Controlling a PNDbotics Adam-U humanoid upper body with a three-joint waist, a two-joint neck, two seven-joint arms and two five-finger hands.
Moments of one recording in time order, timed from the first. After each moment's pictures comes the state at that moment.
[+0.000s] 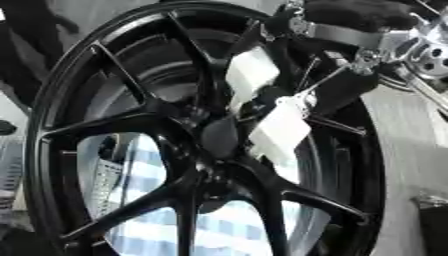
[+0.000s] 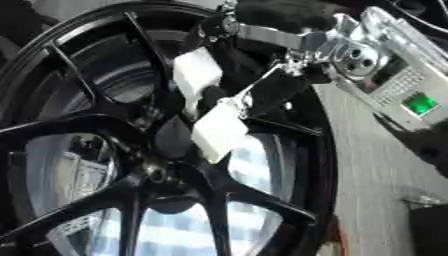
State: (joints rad) left arm -0.14 0.30 -0.02 -1.98 -0.06 -0.18 0.00; right arm -0.82 -0.92 0.43 -1.99 0.26 0.13 0.47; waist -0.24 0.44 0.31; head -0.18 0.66
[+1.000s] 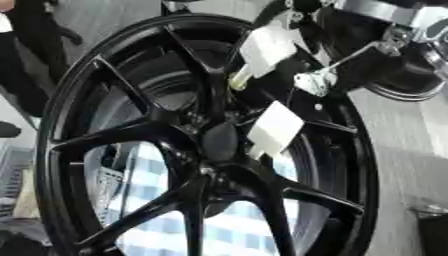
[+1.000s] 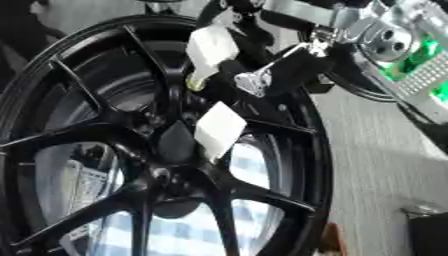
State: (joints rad) left arm -0.13 0.30 -0.02 -1.98 -0.05 -0.17 -0.01; right arm -0.81 -0.97 0.34 -1.99 0.17 0.13 0.41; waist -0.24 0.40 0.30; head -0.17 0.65
